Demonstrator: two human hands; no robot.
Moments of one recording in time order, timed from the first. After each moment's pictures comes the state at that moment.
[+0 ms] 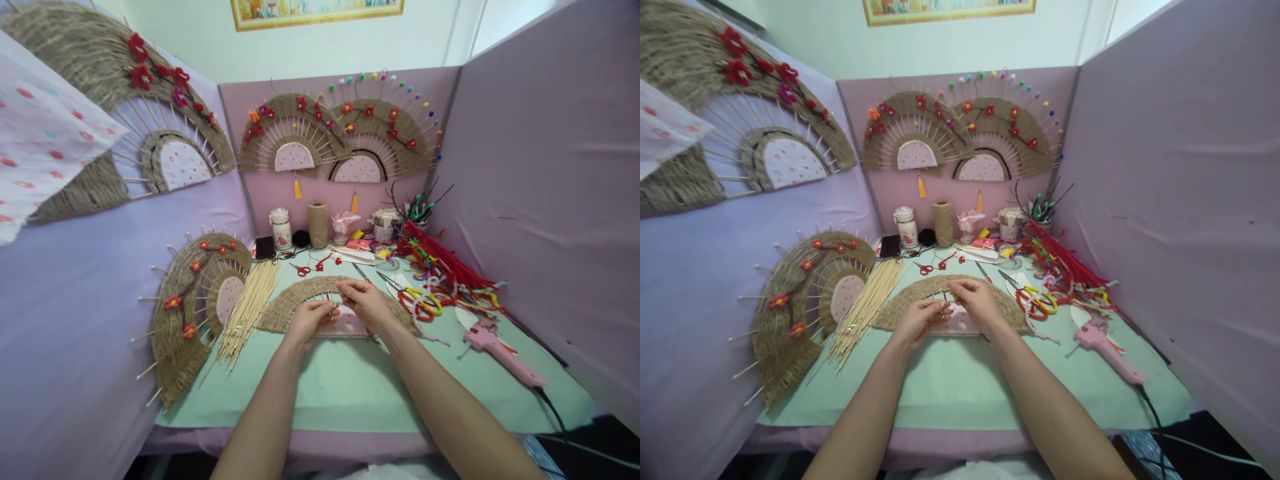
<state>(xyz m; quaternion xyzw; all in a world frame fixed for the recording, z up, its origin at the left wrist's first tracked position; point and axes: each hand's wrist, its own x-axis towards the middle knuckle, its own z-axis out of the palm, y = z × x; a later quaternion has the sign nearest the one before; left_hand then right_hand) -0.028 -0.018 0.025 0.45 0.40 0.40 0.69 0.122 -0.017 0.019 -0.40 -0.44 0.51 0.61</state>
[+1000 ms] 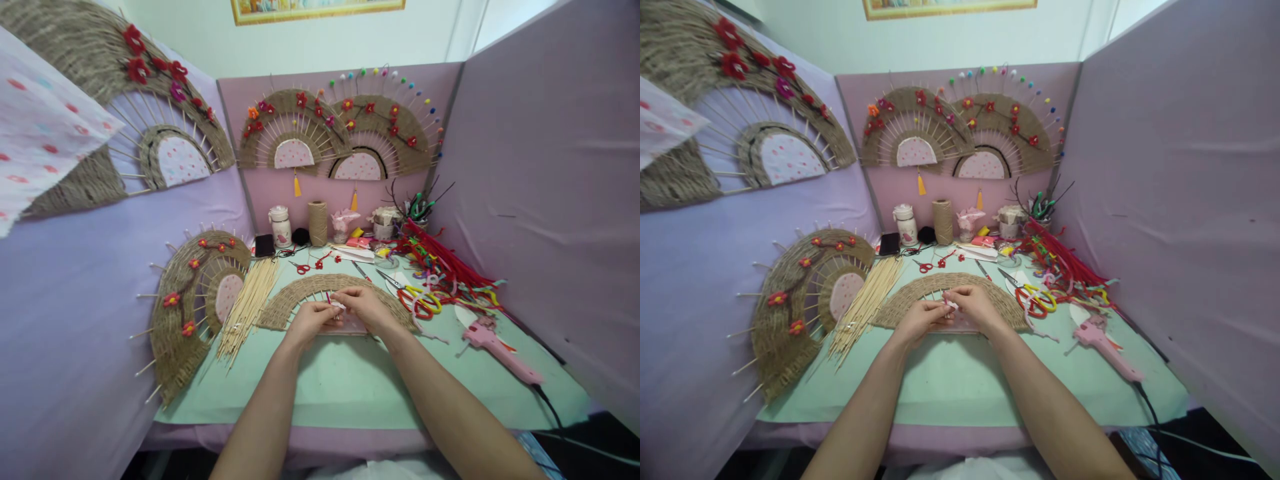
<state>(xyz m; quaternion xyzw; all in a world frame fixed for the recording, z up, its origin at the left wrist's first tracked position) -0.026 -0.019 0.020 0.51 0.41 0.35 0.67 0.124 -0.022 0.015 -0.48 -0.51 0.50 0.51</state>
